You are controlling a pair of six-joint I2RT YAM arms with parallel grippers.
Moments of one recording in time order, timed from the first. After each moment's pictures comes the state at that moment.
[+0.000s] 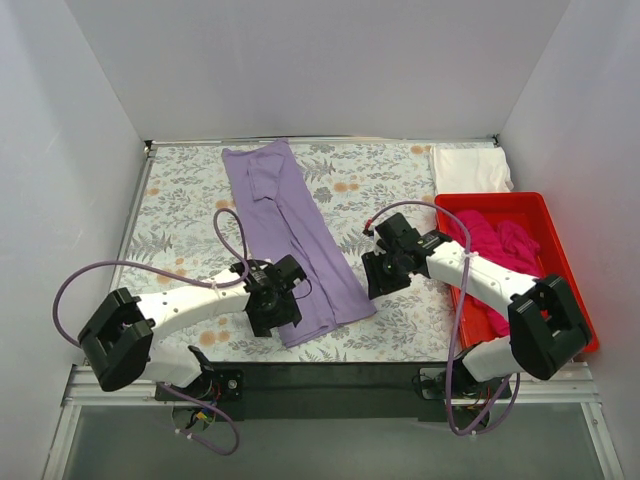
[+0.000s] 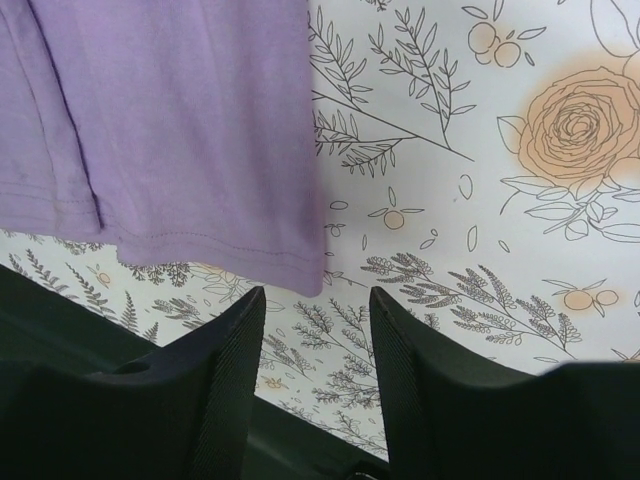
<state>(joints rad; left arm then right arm) -0.89 1.34 0.81 -0.87 -0.12 -1.24 0.64 1.40 0.89 -0.66 -0.18 0.28</state>
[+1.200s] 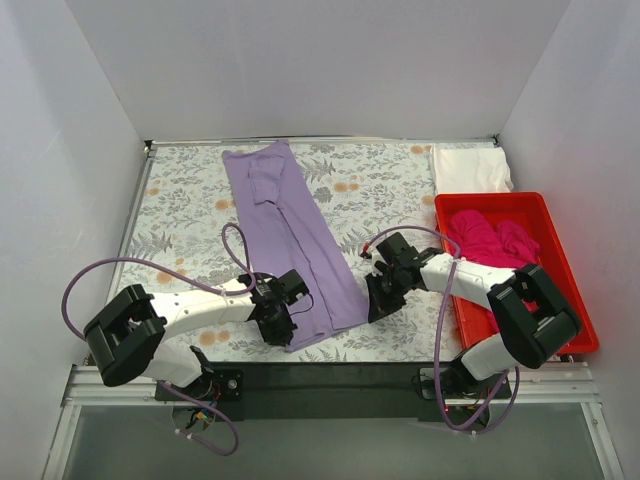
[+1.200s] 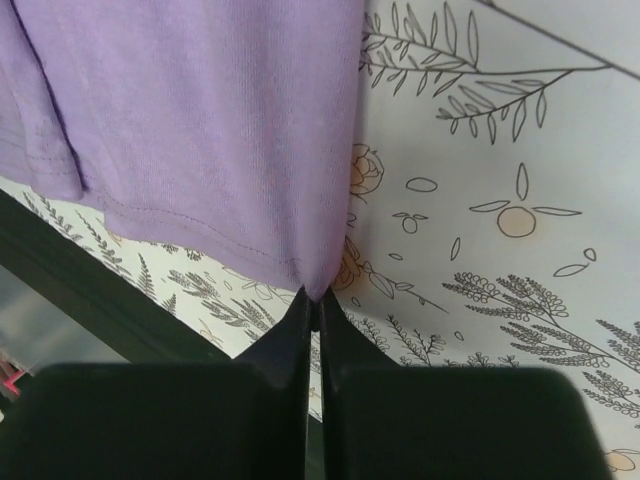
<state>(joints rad) -0.97 1.38 0.70 -0.76 -0.05 -1.35 0.64 1.48 0.70 -0.49 -0.41 0.31</state>
